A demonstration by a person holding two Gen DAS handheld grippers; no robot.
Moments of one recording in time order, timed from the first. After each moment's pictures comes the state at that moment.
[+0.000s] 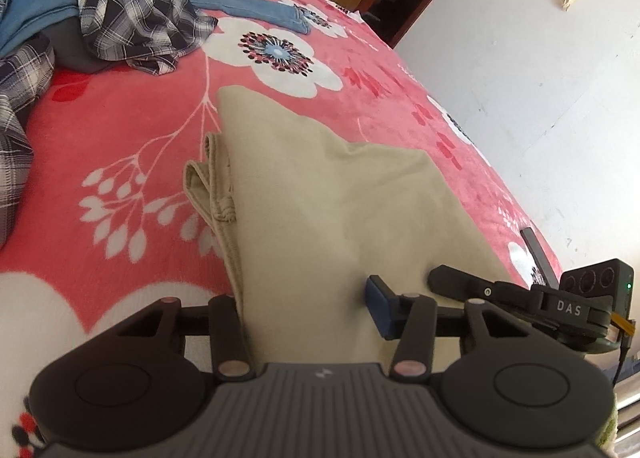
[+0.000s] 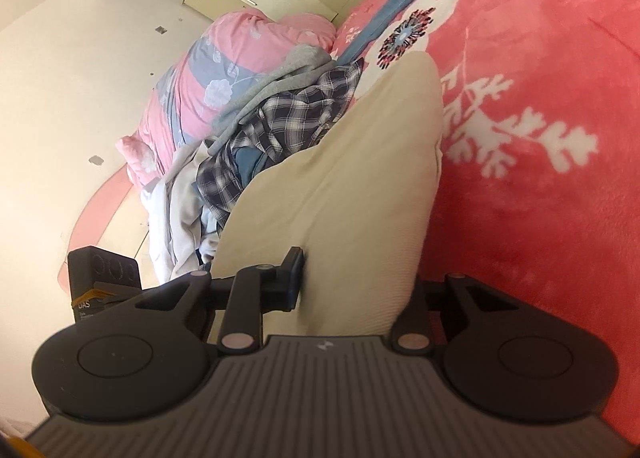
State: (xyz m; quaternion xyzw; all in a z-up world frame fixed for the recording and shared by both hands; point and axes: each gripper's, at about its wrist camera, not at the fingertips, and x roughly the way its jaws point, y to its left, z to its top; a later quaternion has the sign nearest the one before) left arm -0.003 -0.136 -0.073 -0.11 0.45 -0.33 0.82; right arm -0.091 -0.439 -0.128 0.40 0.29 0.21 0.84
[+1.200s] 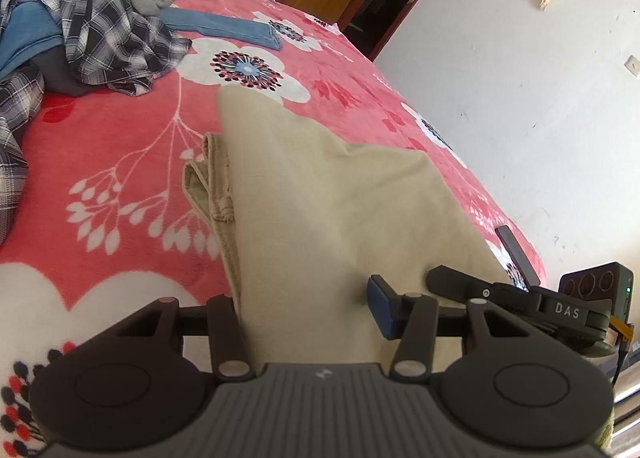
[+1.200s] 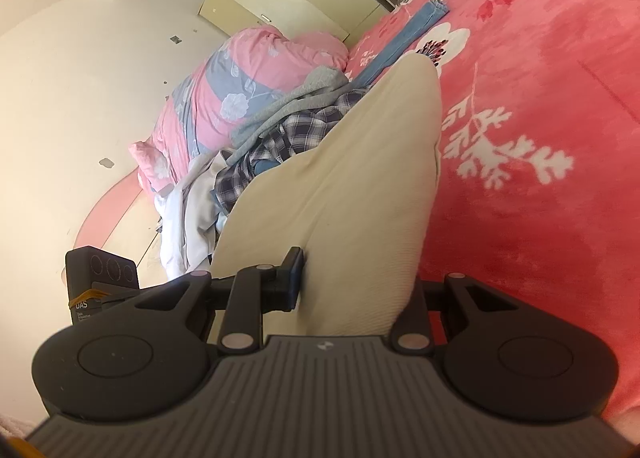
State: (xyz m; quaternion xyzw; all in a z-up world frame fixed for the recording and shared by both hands) left arm -0.038 -0.154 -0.047 -0.10 0.43 -0.34 0.83; right arm -0.128 -0.446 -0.102 0.39 0.26 0.20 0.86
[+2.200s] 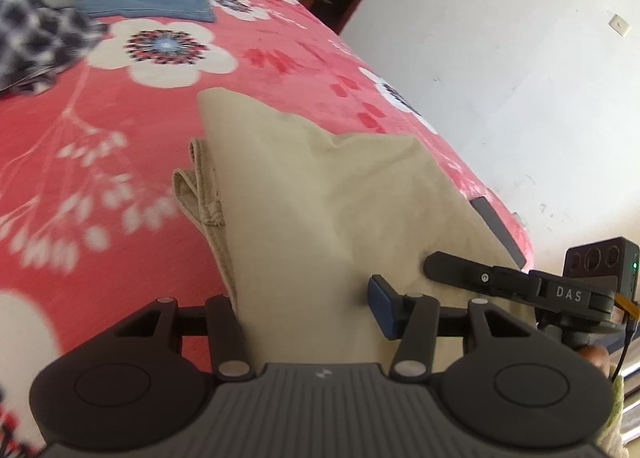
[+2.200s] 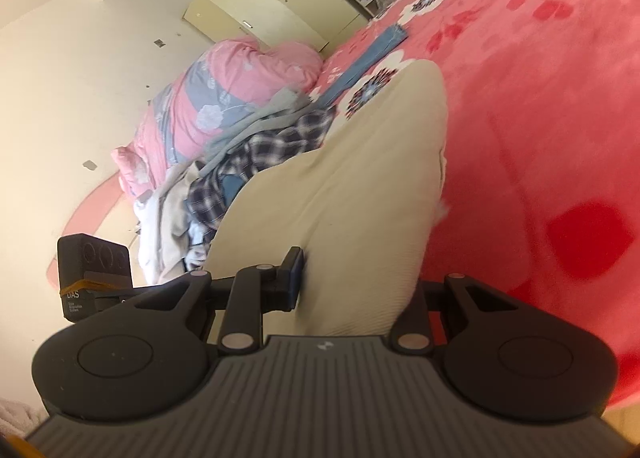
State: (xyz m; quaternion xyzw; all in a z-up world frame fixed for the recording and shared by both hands) left arm -0.038 -0.269 -0.051 -0.07 0.45 -0.38 0.80; right arm -0.146 -0.535 -0.098 0.36 0.27 0.18 0.88
